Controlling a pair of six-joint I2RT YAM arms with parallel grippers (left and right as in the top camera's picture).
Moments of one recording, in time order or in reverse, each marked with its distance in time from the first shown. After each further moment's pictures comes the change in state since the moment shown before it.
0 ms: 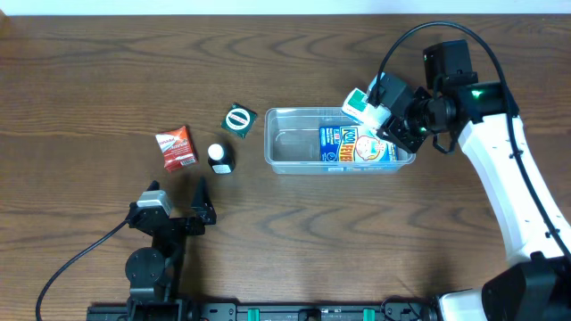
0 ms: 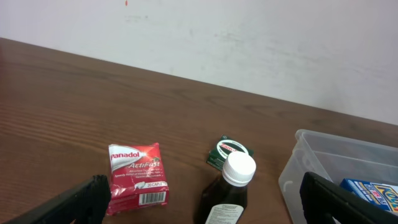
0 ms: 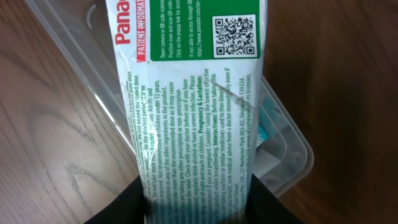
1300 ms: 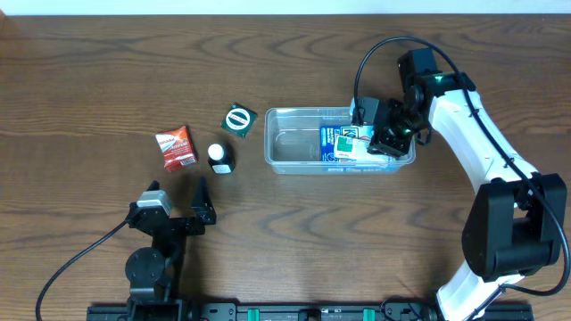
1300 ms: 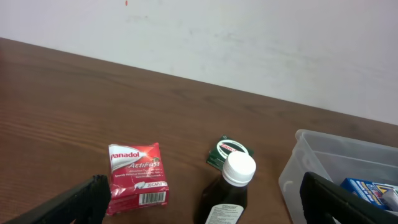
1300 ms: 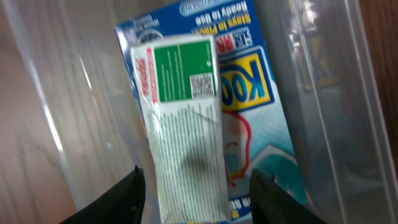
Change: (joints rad) left arm 0.000 0.000 0.000 0.000 0.000 0.000; right arm 0.000 0.265 0.000 0.031 -0.049 -0.328
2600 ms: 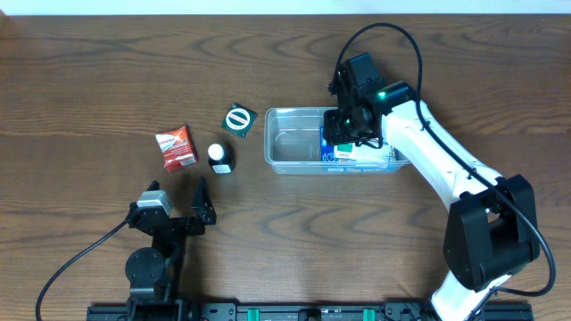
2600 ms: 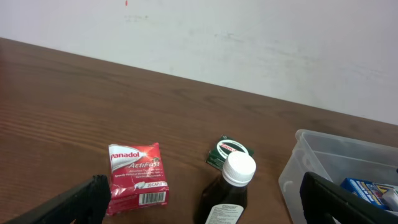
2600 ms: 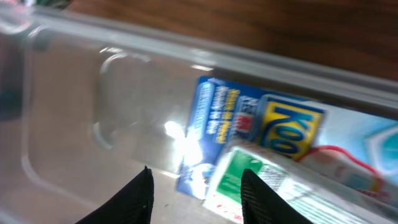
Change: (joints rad) left arm 0.000 0.000 0.000 0.000 0.000 0.000; right arm 0.256 0.000 0.003 0.202 0.190 1.332
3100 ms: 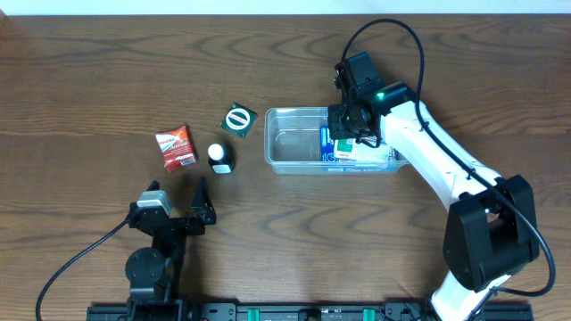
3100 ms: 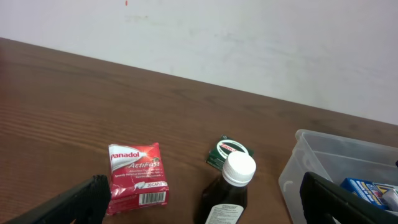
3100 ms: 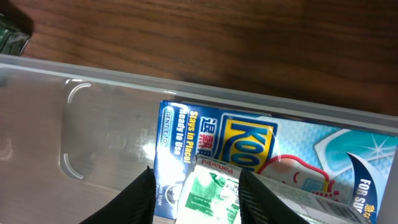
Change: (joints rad) left arm 0.000 0.000 0.000 0.000 0.000 0.000; right arm 0.004 0.000 0.000 0.034 0.122 0.040
